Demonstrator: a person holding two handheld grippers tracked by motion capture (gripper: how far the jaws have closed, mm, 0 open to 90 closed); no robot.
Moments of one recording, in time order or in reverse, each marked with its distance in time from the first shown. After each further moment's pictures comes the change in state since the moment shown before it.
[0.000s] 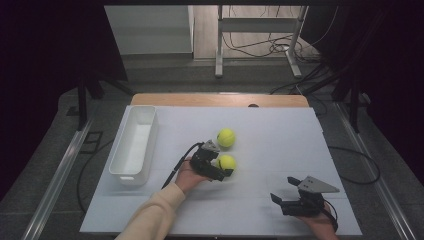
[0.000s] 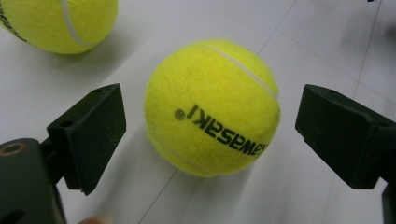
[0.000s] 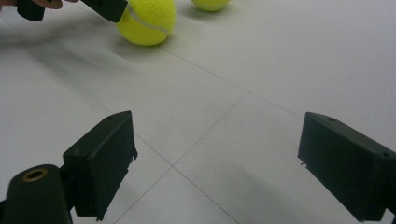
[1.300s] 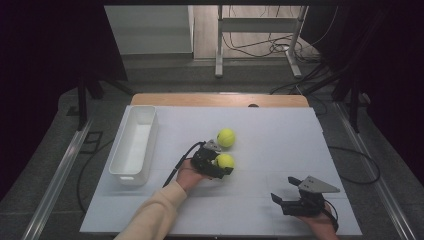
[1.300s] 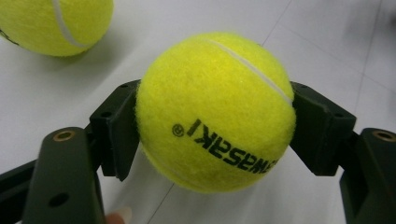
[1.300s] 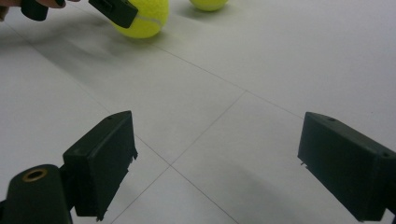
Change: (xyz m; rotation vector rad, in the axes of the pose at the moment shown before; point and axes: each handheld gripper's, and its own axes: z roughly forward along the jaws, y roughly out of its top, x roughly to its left) left arm 0.003 0.002 0.000 0.019 -0.008 0.031; right arm -0.001 -0.001 -0.001 0.000 -0.004 0.002
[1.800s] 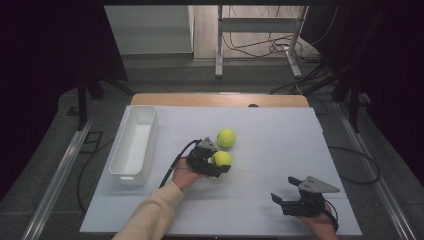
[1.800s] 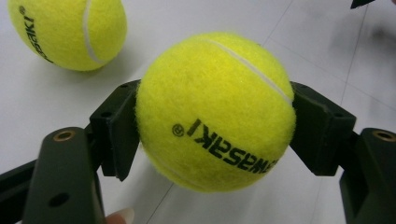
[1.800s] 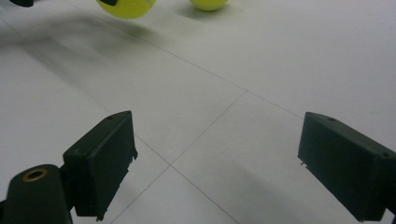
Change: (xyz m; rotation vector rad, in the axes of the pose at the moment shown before) left arm -0.002 0.002 -0.019 -0.043 0.011 0.013; right arm 0.000 0.000 0.000 0.001 0.000 0.001
